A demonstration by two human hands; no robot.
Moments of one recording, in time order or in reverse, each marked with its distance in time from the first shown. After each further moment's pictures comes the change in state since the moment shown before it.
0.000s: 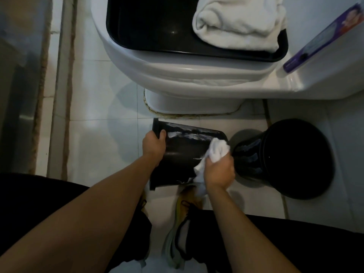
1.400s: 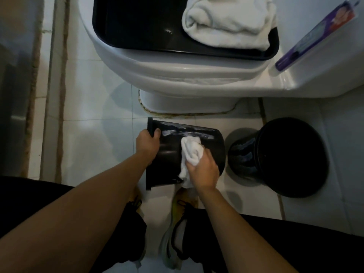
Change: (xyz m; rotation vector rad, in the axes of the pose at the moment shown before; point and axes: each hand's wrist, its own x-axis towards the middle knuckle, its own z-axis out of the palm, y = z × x) left_hand 0.004 0.003 0.000 0.050 0.001 0.014; right_hand -0.010 -0.002 0.007 -0.018 -0.157 -0.380
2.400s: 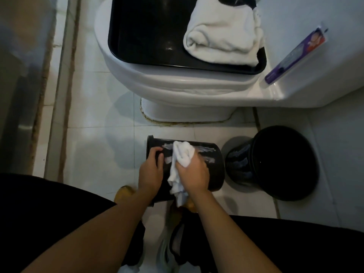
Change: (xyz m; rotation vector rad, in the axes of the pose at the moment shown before) left_hand -0.070 -0.043 -0.002 0.015 0.022 0.350; right_hand -0.013 -0.033 -0.010 0.110 -0.100 0.033
